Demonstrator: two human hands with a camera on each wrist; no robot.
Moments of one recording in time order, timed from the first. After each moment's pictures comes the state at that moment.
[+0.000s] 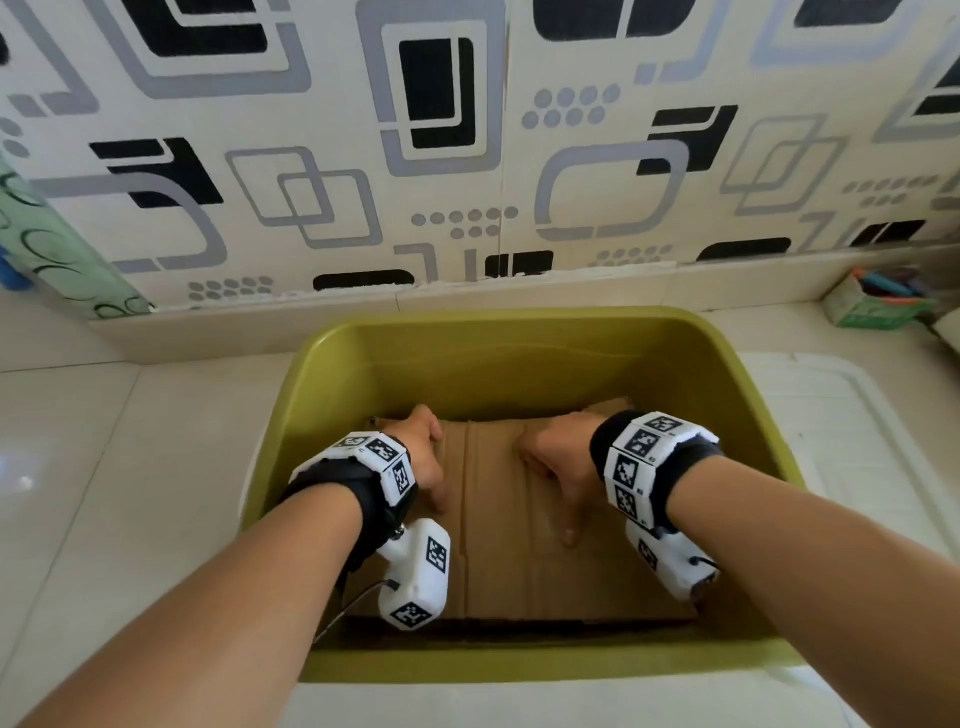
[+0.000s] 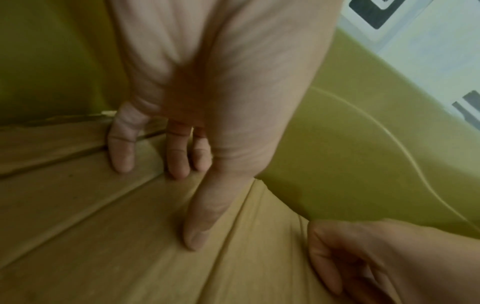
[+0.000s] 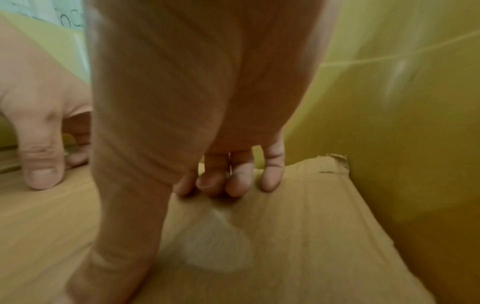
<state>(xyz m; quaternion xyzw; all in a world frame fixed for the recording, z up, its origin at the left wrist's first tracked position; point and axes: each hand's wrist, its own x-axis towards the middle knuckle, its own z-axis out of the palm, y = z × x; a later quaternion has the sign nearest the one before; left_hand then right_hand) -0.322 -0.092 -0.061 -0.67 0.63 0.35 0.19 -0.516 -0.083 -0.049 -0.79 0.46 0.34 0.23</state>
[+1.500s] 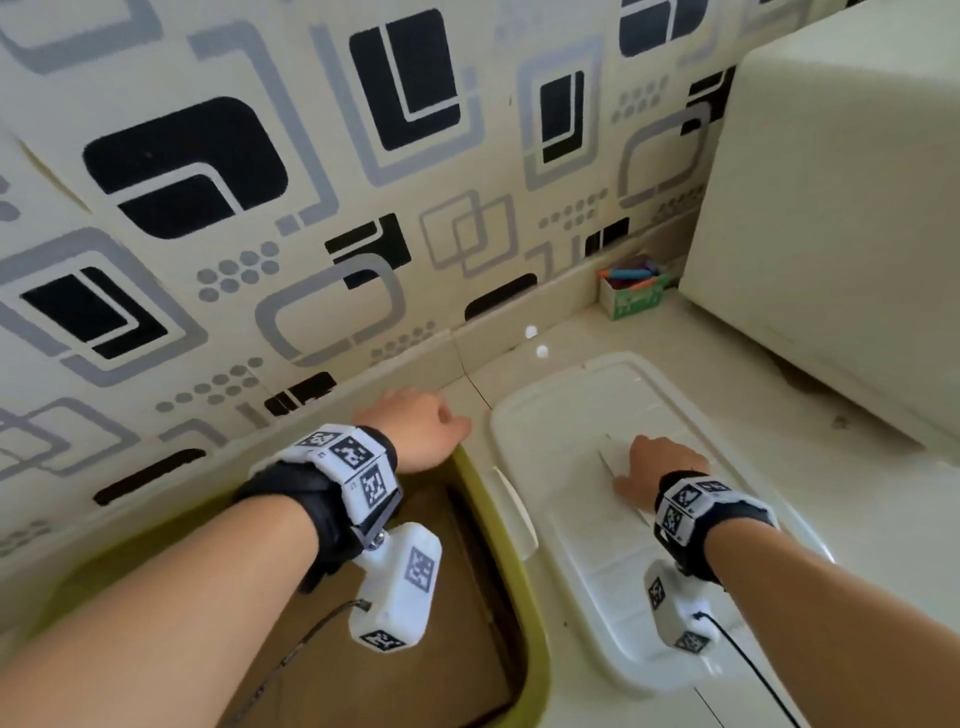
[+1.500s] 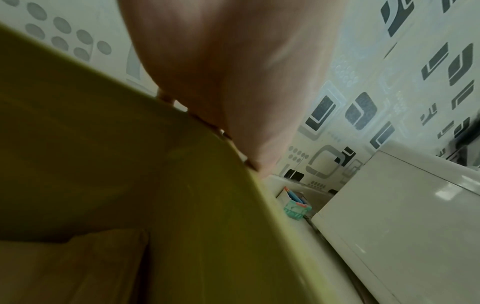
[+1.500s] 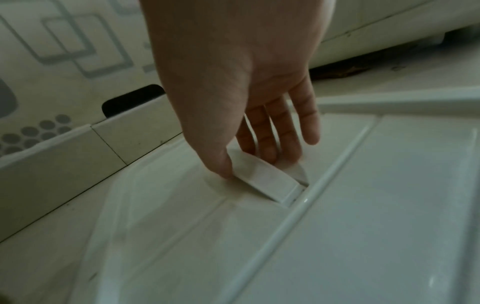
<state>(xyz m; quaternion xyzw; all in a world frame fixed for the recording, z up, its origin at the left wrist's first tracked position) -0.575 -0.116 0.039 -0.51 0.83 0.15 0.18 -0.796 0.007 -0.103 -0.42 0.87 0.07 0.24</state>
